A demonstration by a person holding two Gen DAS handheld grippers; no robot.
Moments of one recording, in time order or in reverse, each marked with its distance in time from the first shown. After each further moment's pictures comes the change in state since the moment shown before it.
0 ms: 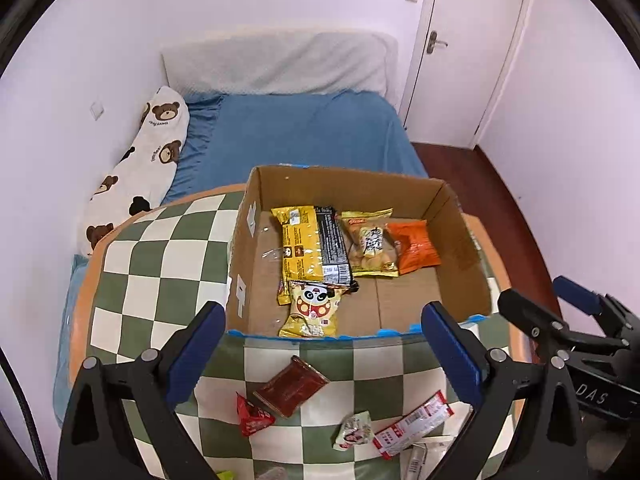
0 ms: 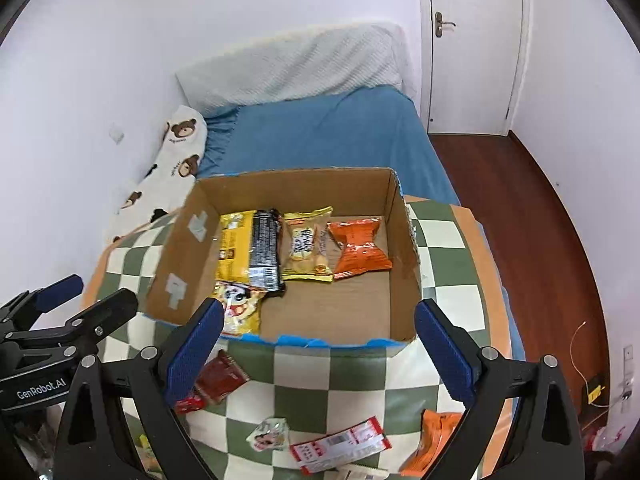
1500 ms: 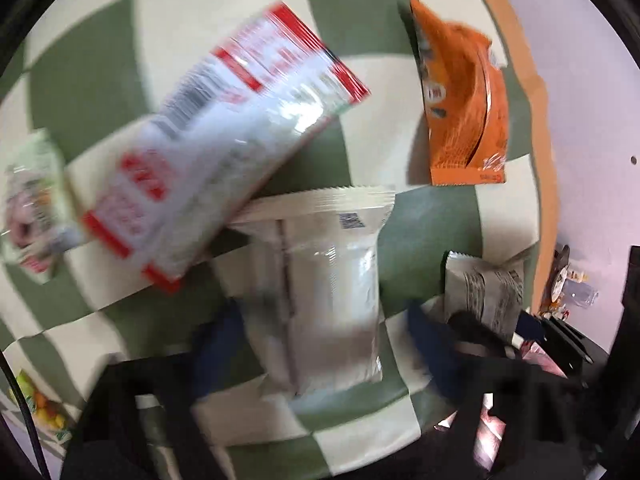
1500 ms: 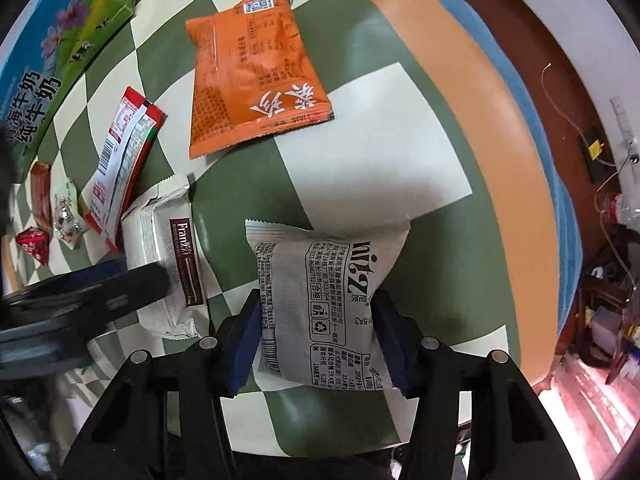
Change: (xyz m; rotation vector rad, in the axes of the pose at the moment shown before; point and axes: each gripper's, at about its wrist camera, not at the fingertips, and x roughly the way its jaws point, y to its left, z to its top) left arm 0.197 -0.171 -0.274 0.226 0.847 -0.262; right arm 0.063 -0.192 -0.345 0.496 0.635 -0.092
